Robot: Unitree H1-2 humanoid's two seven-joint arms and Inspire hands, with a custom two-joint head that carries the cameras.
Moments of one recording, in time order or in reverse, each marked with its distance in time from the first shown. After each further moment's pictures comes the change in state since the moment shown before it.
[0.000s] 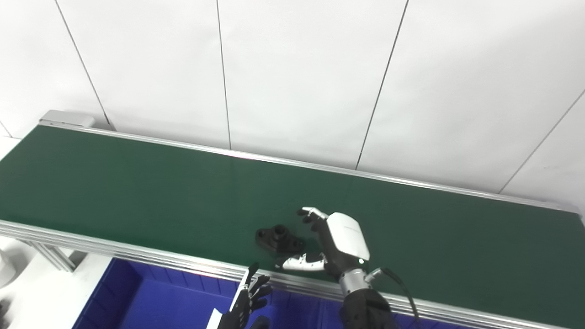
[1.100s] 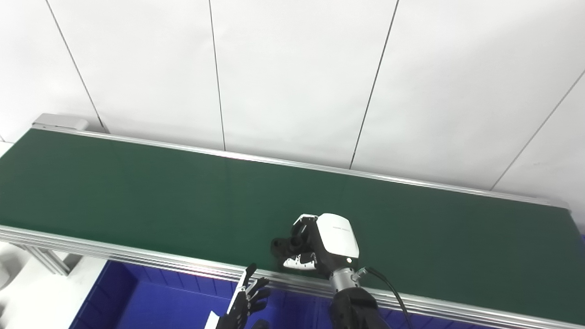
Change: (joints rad) left arm 0.027 0.000 -0.007 -0.036 0.000 0.006 0.003; right arm -0.080 -0.037 0.112 0.238 0.039 0.003 -0.236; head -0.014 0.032
